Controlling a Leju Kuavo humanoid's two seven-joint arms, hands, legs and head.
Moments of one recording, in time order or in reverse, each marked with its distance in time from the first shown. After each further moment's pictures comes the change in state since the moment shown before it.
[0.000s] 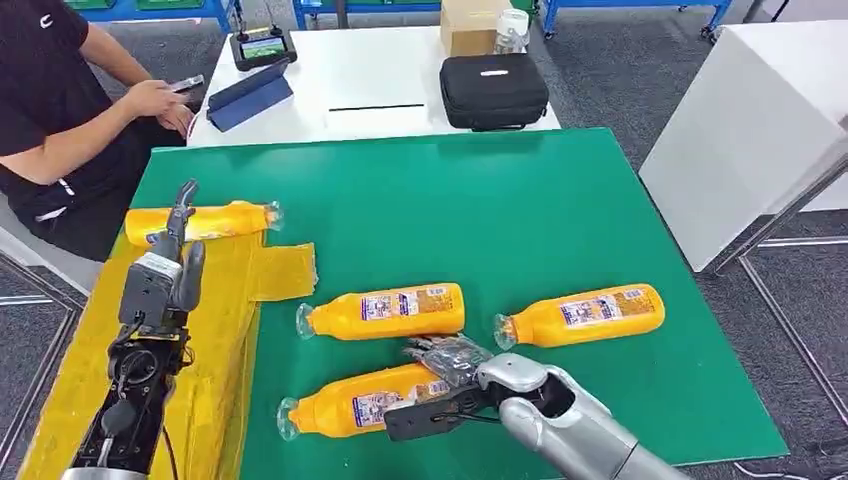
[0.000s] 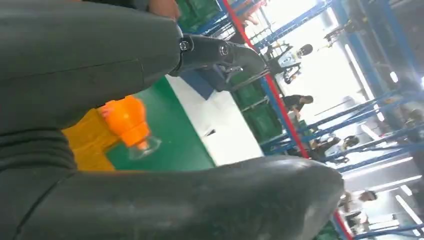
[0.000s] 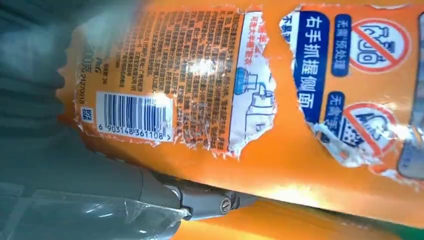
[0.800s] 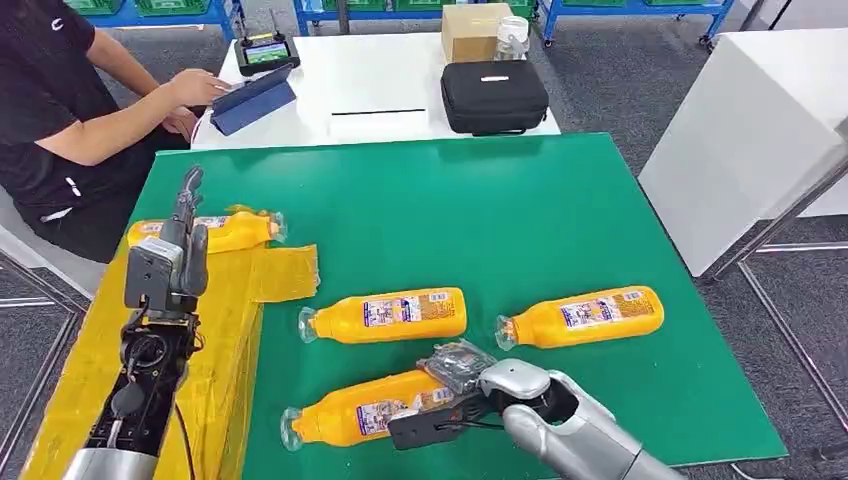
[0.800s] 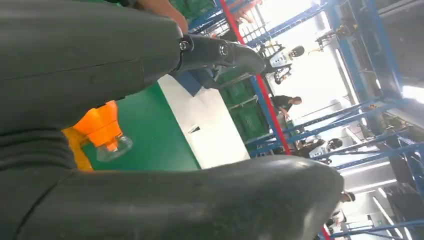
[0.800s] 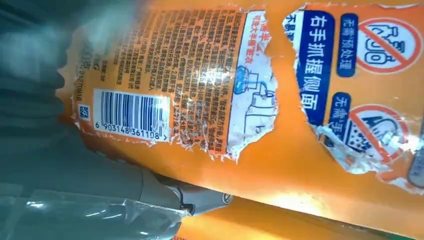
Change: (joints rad) left arm -0.058 -0.017 -0.028 0.054 0.055 0.010 -0.011; right arm 0.026 -0.031 -0.004 -0.011 0.034 0.005 -0.003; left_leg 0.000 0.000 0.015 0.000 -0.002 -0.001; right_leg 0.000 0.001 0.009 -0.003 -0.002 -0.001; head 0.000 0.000
